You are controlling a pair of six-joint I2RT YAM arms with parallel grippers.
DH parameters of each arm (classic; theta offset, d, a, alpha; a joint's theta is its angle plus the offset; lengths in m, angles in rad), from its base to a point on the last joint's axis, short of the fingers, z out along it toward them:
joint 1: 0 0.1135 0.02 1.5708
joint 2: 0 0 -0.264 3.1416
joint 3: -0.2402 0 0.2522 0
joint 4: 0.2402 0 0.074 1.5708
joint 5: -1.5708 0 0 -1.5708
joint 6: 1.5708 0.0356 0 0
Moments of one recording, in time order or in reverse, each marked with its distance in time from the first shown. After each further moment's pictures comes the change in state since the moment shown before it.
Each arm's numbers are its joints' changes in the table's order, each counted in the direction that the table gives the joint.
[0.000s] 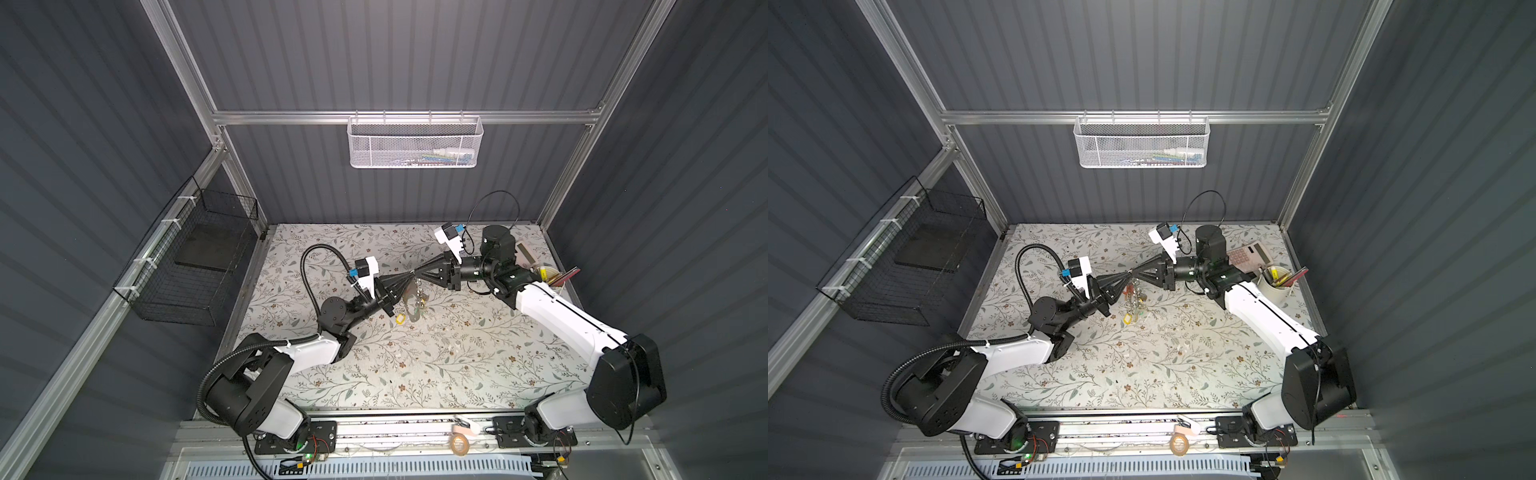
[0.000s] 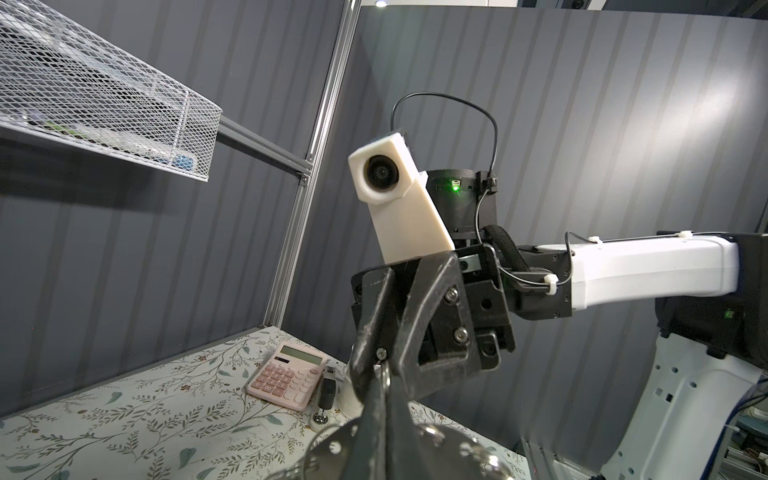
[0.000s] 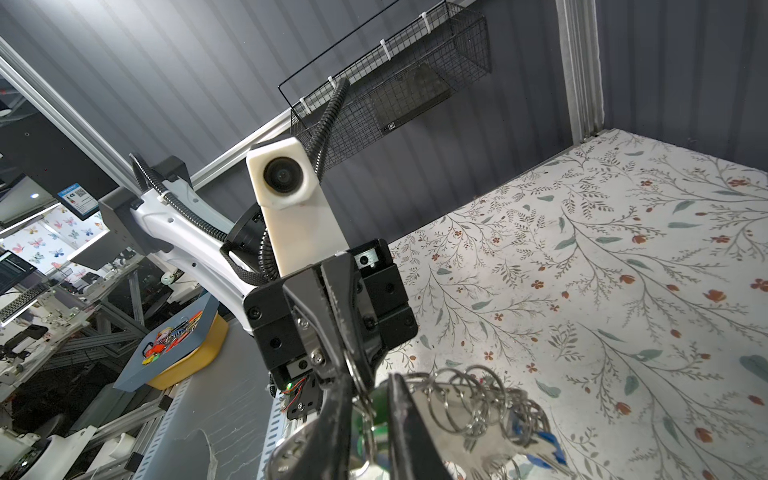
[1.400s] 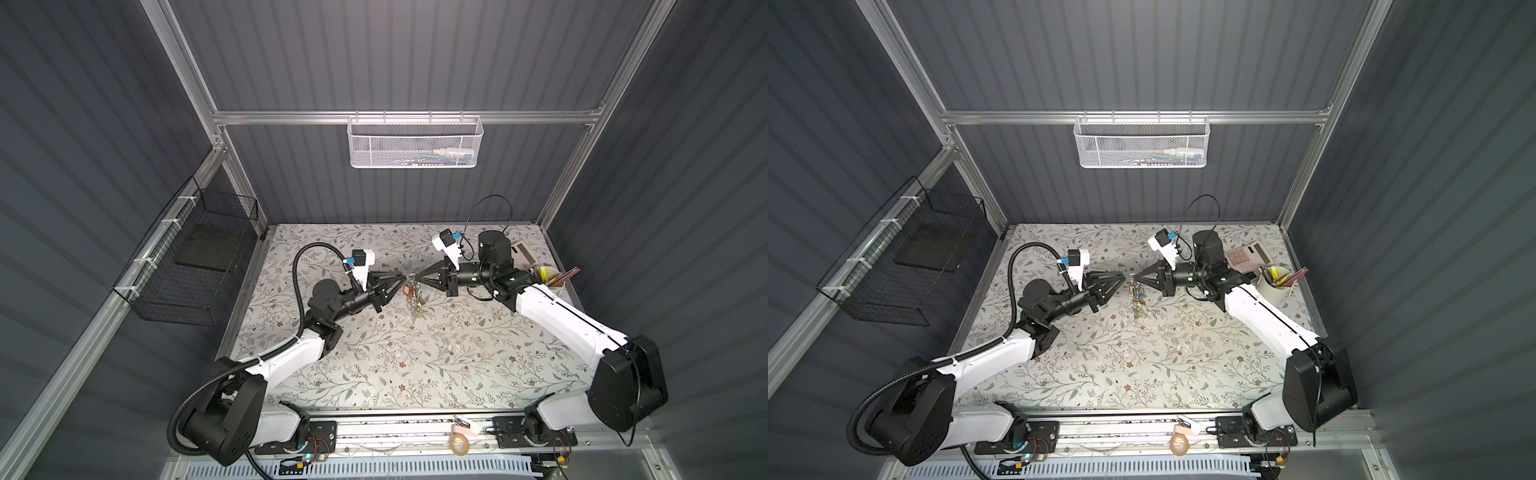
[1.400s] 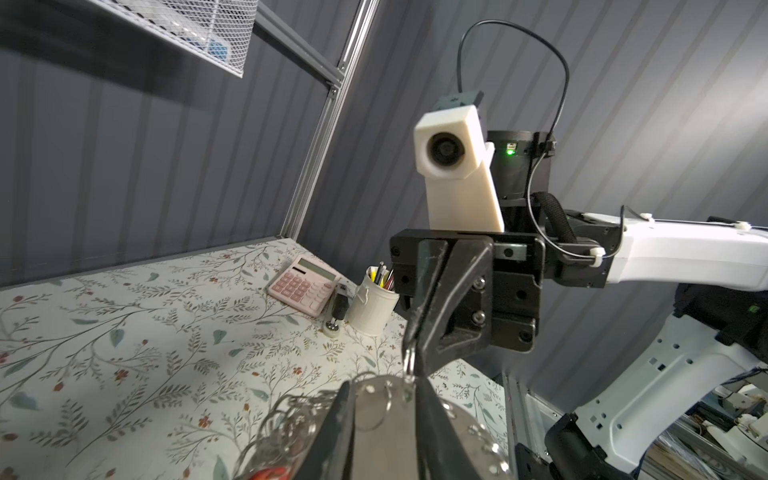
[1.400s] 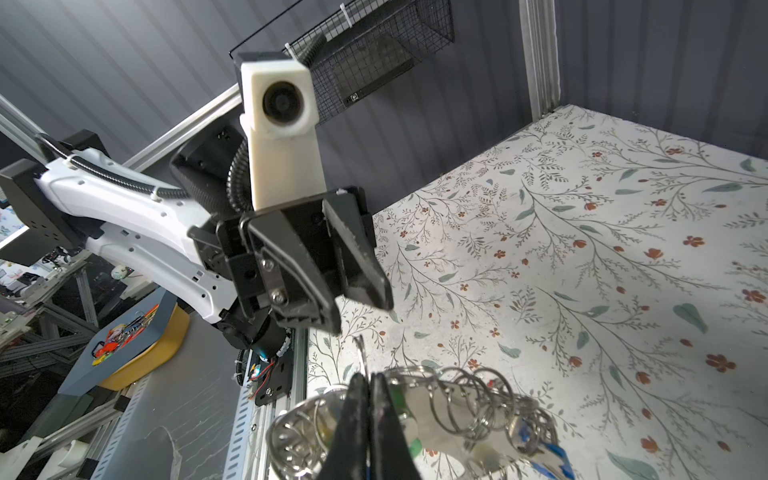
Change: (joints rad) left arm 0.172 0.195 -0.072 0.611 -0.200 0.021; right arm 0.008 0.015 0.024 0.150 -0.111 -0.156
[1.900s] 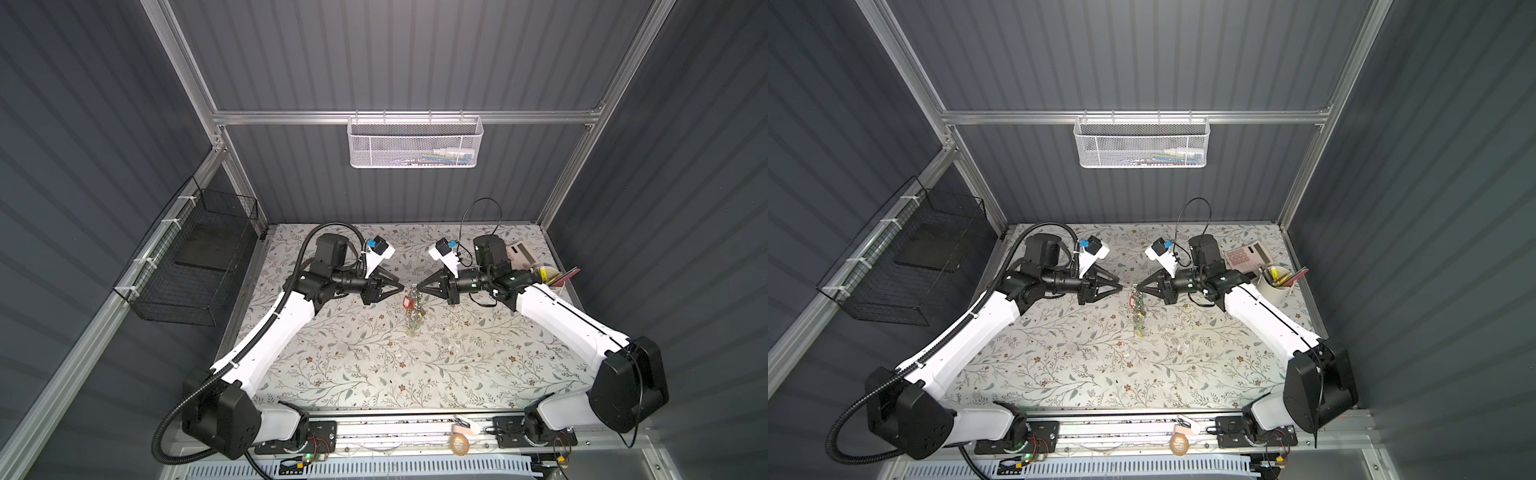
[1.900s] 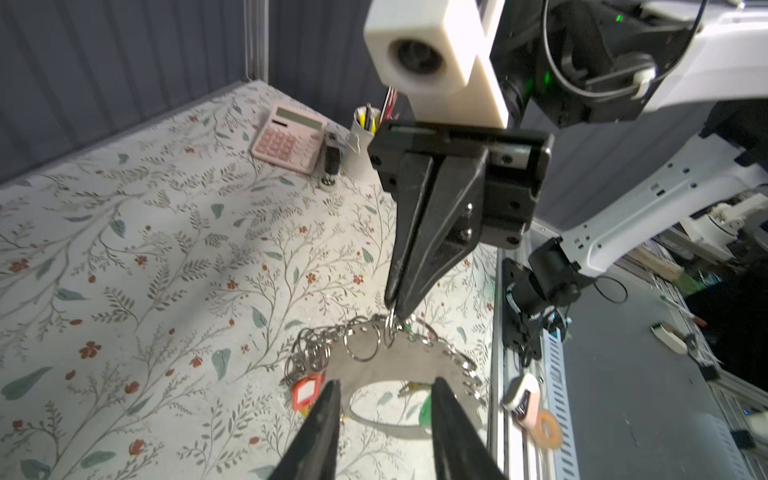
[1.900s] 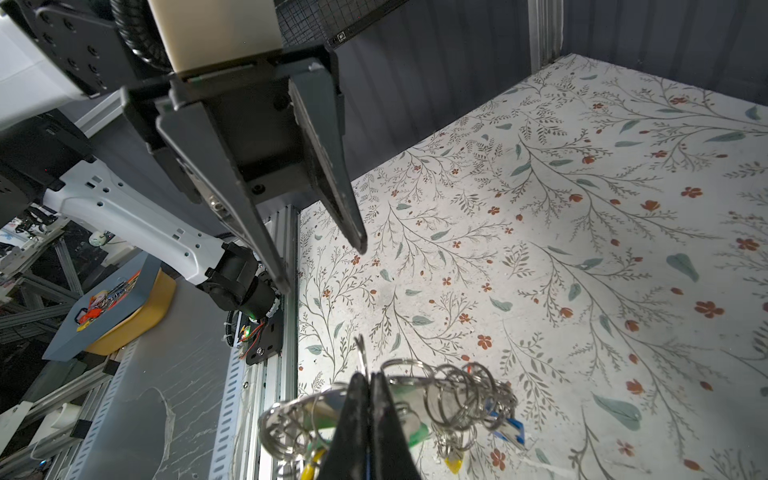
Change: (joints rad) left arm 0.036 -0.096 -0.597 1.318 -0.208 0.713; right arm 0.008 0.003 -0.017 0.195 -0.032 -0.150
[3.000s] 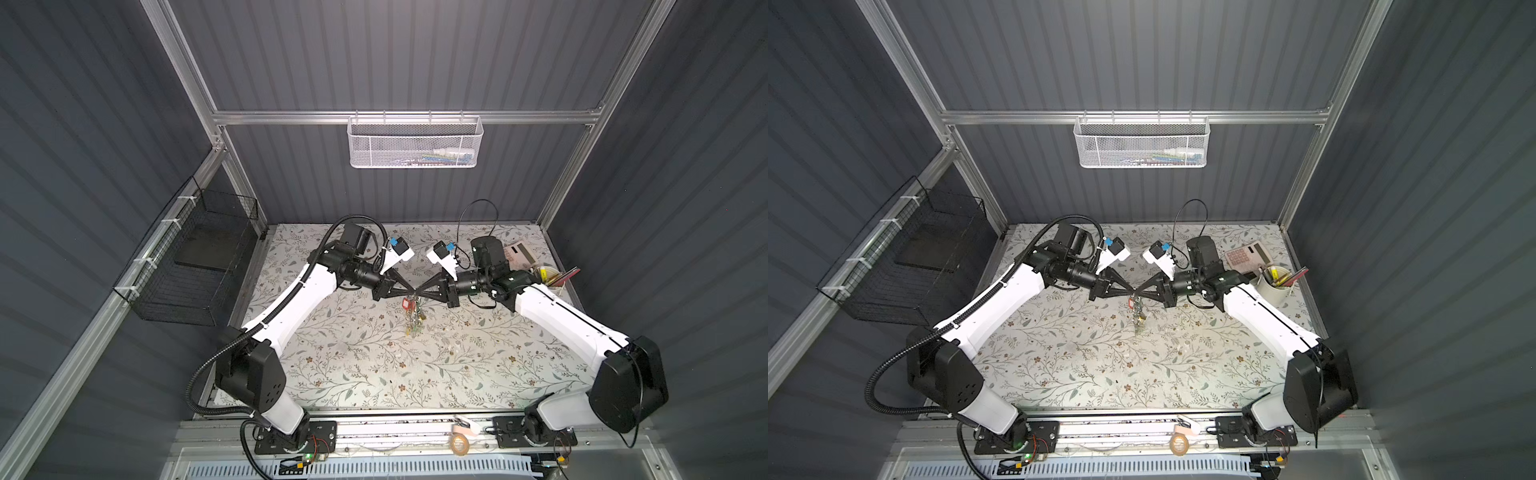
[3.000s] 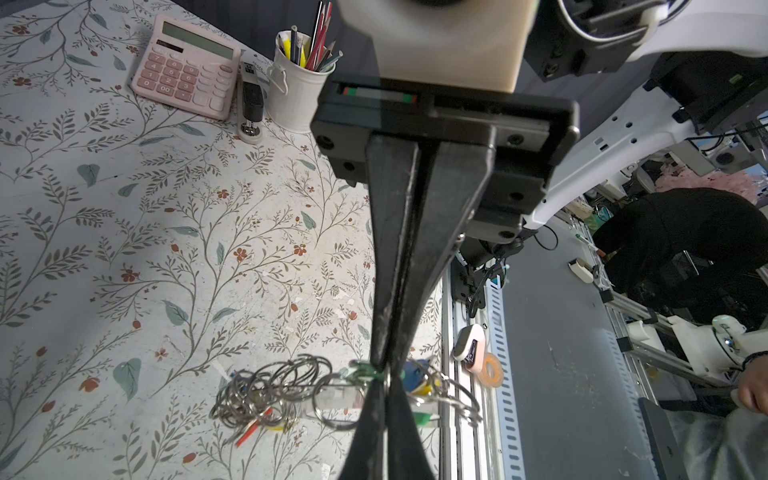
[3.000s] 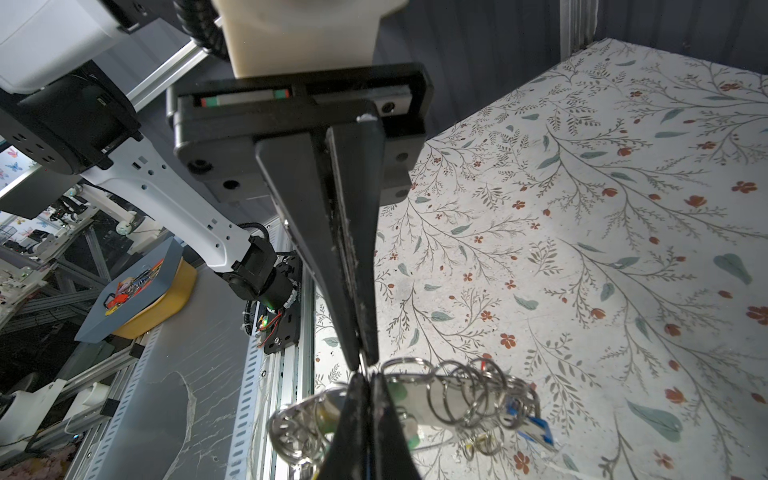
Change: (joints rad) left arm -0.063 -0.222 -0.240 0.288 -0.106 0.169; right arm 0.016 -0.002 -0.003 0.027 0.040 -0.012
